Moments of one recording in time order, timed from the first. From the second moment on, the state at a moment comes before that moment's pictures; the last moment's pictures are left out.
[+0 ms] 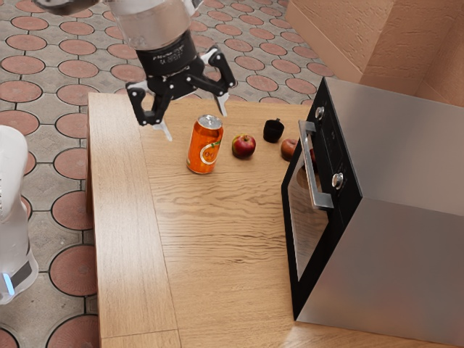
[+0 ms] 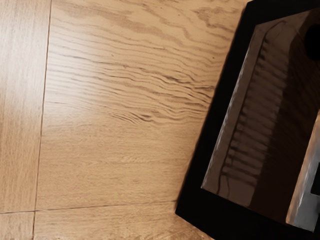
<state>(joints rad) -0.07 -0.69 -0.43 -1.87 -0.07 1.70 -2.13</state>
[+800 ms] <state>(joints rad) 0.09 -0.58 -0.47 -1.91 -0.12 1.84 -1.85</state>
